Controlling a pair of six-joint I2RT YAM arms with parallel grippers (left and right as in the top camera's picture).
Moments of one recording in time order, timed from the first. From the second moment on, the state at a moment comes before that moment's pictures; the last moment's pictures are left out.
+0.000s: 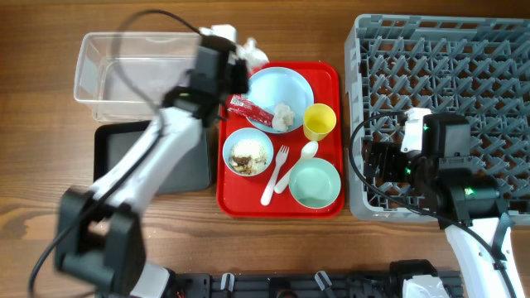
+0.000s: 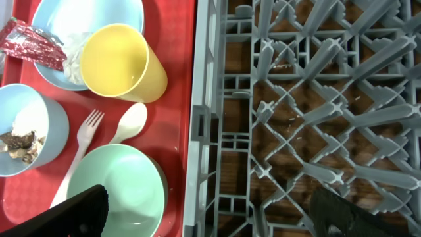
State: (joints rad) left arm -0.36 1.68 1.23 -0.21 -0.05 -0.34; right arm 0.06 0.98 0.89 -0.88 -0.11 0.13
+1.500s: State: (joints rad) left arm -0.35 1.91 1.24 -0.38 0.05 -0.70; right arm 0.06 0.98 0.89 -0.88 -0.11 0.13
